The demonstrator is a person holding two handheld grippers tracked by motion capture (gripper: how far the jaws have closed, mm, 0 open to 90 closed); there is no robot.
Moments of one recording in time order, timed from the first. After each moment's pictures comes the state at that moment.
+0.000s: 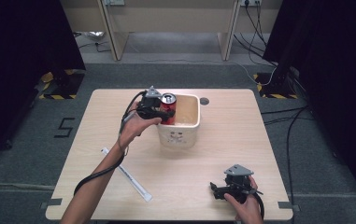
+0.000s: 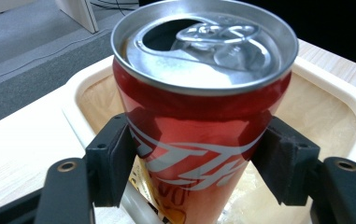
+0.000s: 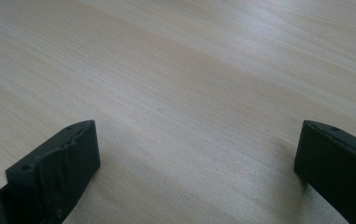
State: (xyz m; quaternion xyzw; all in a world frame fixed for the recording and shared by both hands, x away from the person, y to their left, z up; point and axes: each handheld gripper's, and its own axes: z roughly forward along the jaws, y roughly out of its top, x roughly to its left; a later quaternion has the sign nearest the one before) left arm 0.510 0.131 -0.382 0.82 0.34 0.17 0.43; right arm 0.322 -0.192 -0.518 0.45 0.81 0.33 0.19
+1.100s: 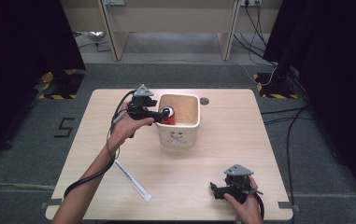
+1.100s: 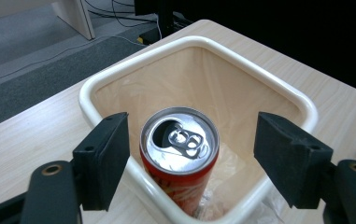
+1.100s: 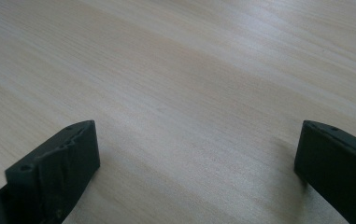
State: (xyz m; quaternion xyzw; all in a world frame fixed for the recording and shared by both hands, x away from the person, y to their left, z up) left arm 0.484 0.155 -0.355 0.80 0.35 0.16 0.46; right arm 0.322 -0.192 -0.518 0.45 0.81 0.33 0.19
